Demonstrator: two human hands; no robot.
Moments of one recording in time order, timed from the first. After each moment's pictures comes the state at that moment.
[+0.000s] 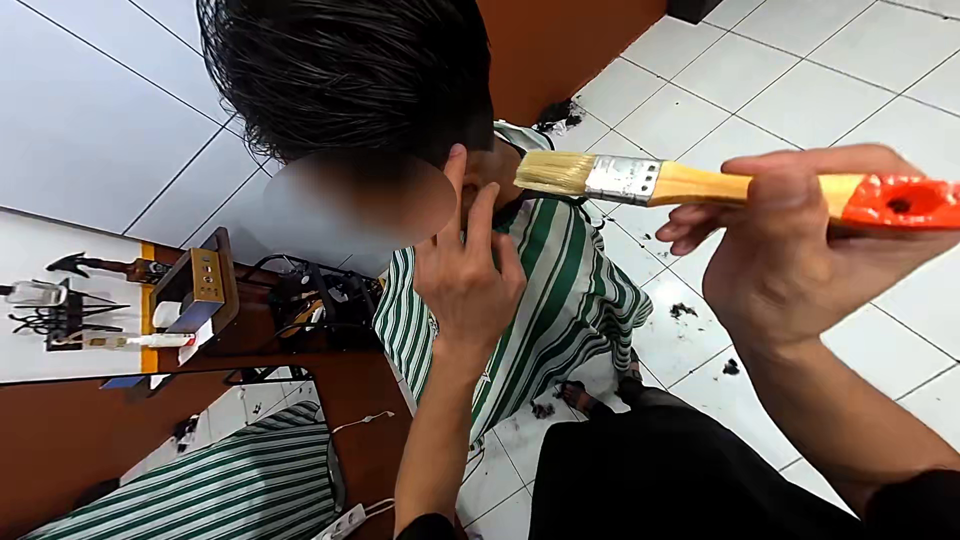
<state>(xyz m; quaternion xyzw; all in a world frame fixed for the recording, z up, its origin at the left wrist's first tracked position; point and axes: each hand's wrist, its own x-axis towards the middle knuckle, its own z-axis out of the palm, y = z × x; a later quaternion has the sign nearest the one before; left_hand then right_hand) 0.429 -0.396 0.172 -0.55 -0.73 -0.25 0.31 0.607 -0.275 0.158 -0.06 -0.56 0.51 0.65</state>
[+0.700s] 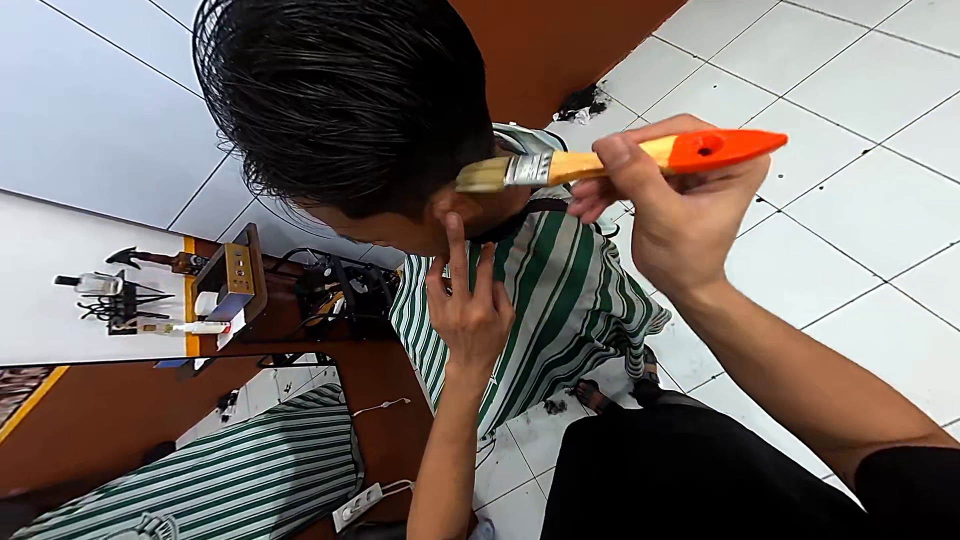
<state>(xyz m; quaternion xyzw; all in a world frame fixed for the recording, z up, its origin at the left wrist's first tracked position) 0.415 -0.409 0.106 -0.51 -0.76 -0.17 0.37 0.540 -0.240 0.154 -0.02 -0.52 0.62 0.59</state>
